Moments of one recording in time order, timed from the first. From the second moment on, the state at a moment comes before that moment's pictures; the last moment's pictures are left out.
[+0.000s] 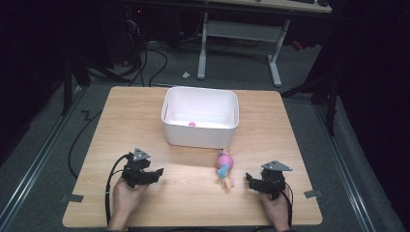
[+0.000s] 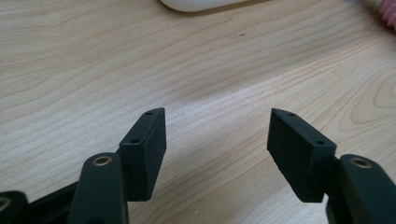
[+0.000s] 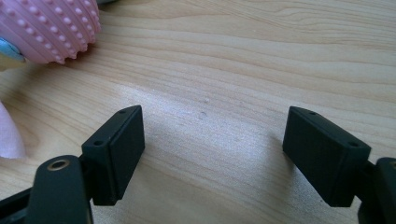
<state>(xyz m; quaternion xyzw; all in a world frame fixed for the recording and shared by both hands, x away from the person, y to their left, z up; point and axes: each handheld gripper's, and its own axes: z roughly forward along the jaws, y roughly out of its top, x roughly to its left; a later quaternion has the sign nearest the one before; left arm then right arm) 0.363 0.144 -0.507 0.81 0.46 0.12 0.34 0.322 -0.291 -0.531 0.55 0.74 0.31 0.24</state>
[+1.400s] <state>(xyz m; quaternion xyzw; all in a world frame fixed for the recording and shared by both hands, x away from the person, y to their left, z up) 0.361 0.128 -0.535 0.80 0.44 0.19 0.36 0.316 -0.295 -0.517 0.50 0.77 0.34 0.19</state>
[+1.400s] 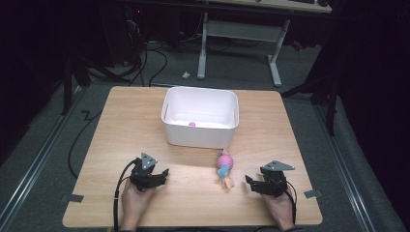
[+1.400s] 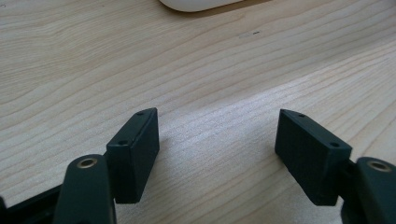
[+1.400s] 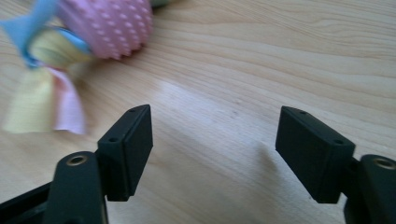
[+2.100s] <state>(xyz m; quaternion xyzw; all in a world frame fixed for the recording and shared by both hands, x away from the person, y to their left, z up) 0.361 0.128 -0.535 0.80 0.44 0.19 0.36 0.317 -0.267 -0.470 0.44 0.81 0.35 0.15</state>
